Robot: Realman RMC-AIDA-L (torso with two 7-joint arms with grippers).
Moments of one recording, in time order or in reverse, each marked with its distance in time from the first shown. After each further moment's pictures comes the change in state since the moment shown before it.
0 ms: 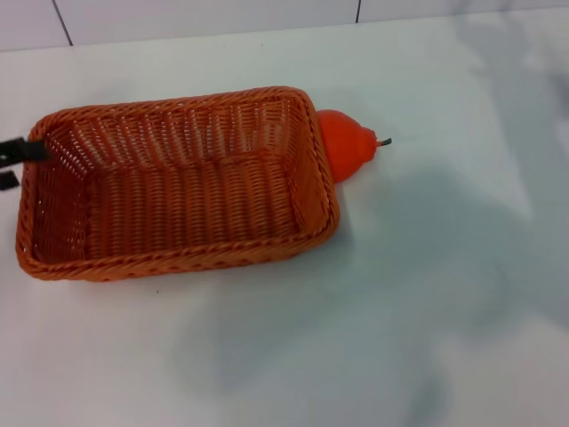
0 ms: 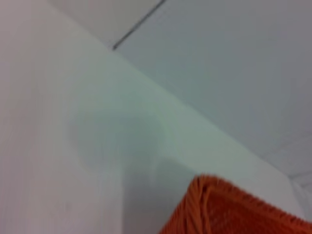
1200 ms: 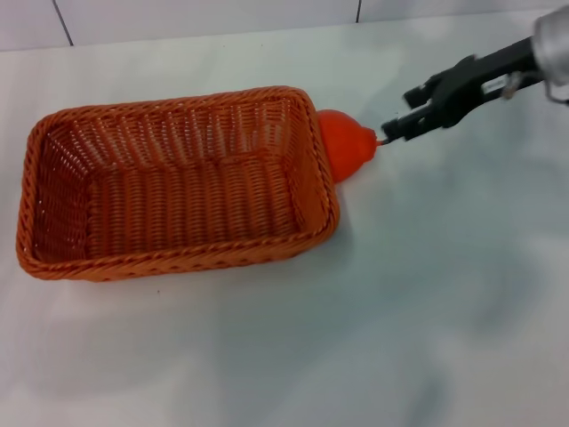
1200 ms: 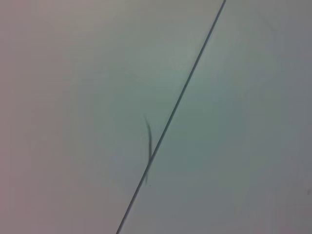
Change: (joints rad) left arm 0.113 -0.024 -0.189 -0.487 -0.896 0.088 1.174; right arm 0.216 -0.119 -0.336 -0.657 -1.649 -0.348 1.175
